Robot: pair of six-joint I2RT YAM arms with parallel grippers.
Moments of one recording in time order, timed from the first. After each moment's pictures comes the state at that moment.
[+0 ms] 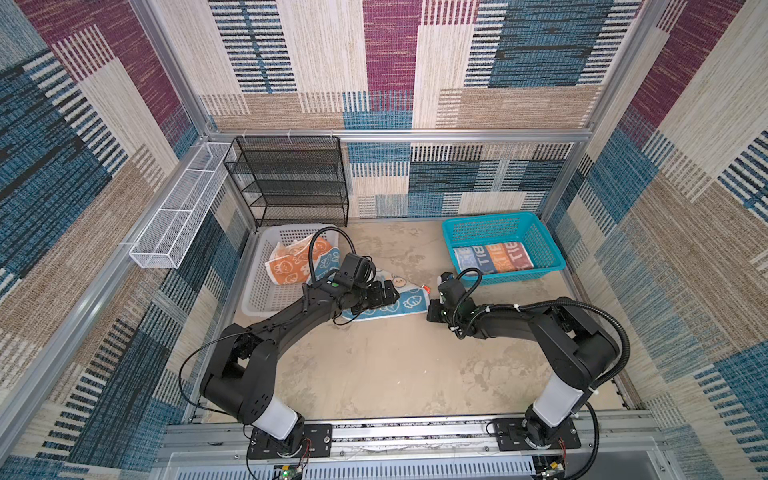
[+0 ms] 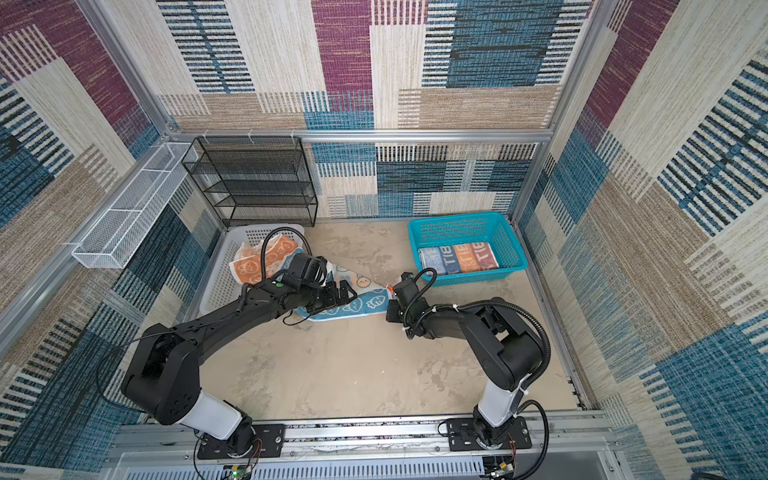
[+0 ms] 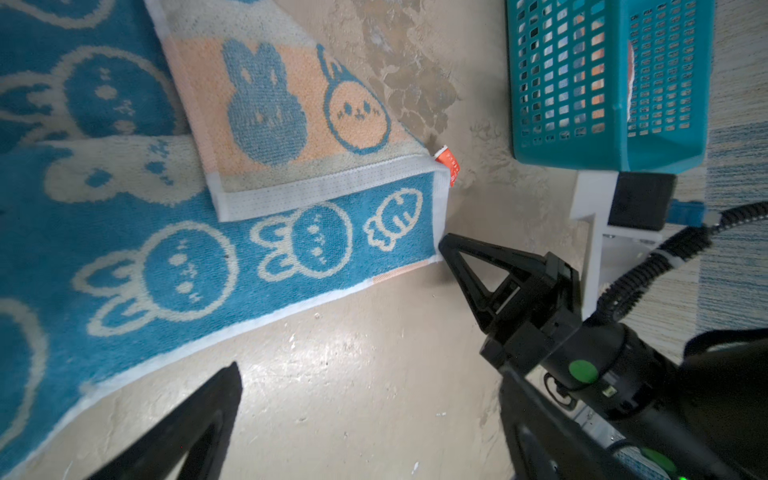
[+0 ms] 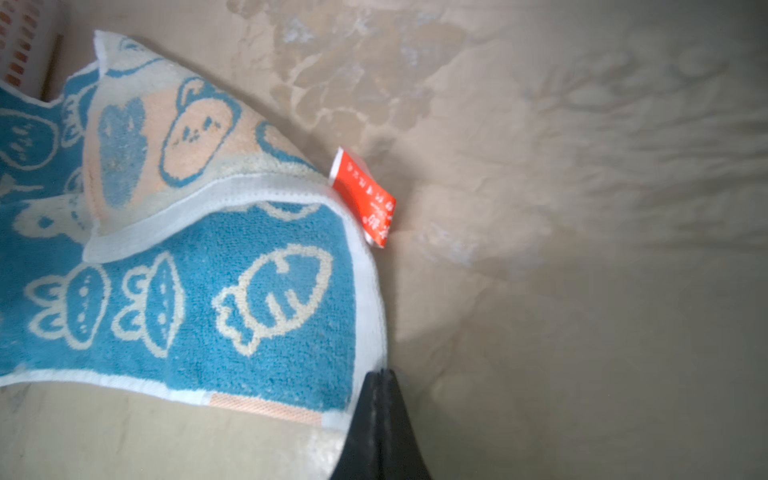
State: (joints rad) left arm -0.50 1.56 1.05 -0.40 0.30 -0.66; right arm 0.55 1.72 0.76 0.11 0.04 0.58
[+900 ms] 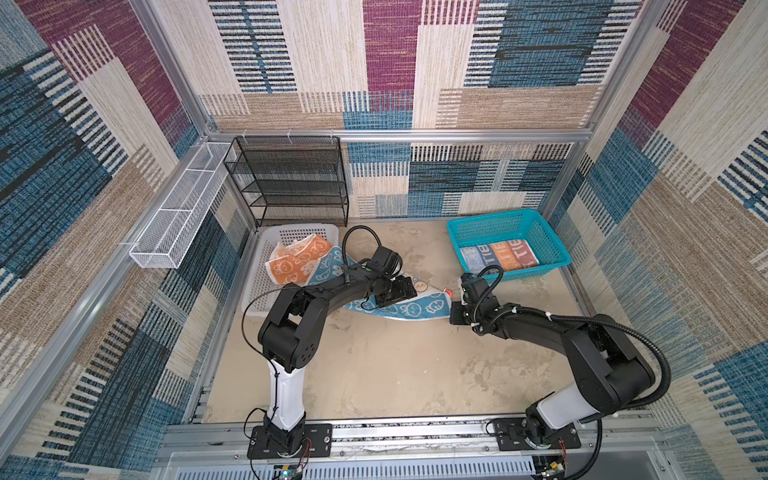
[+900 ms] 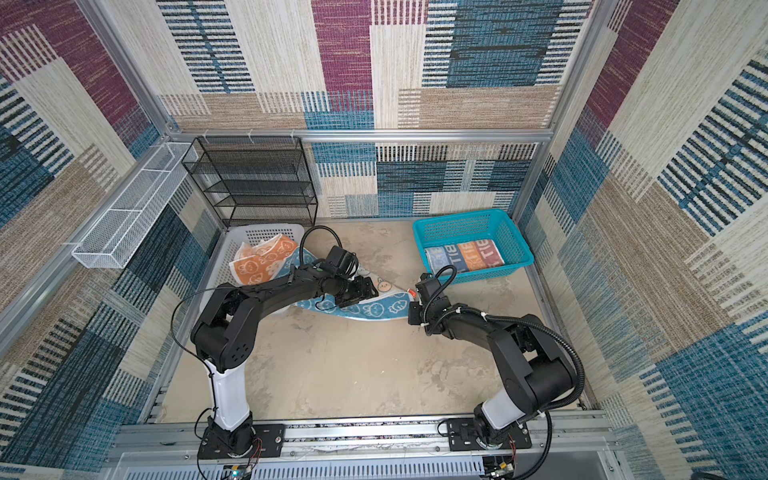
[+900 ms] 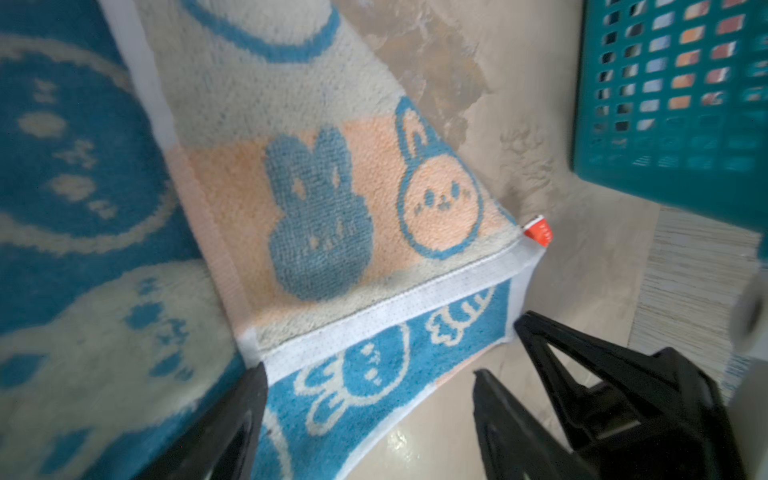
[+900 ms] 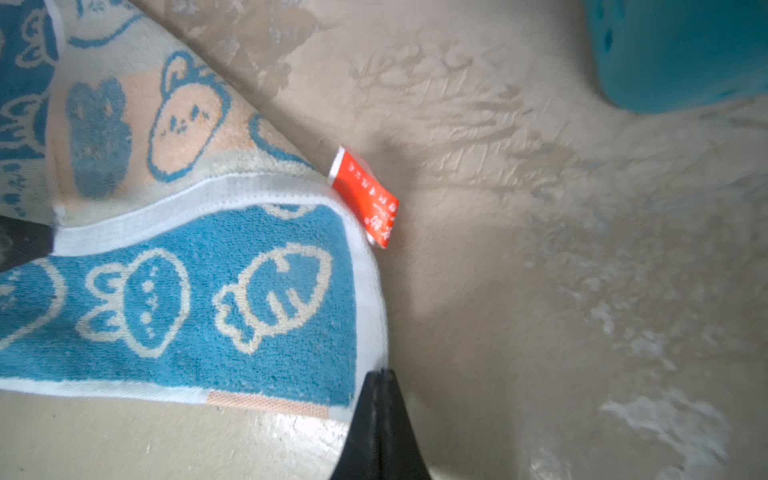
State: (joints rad) left arm -0.56 1.97 1.35 -0.42 0.32 -0.68; right arm 0.44 1.54 0.69 -0.07 0.01 0.43
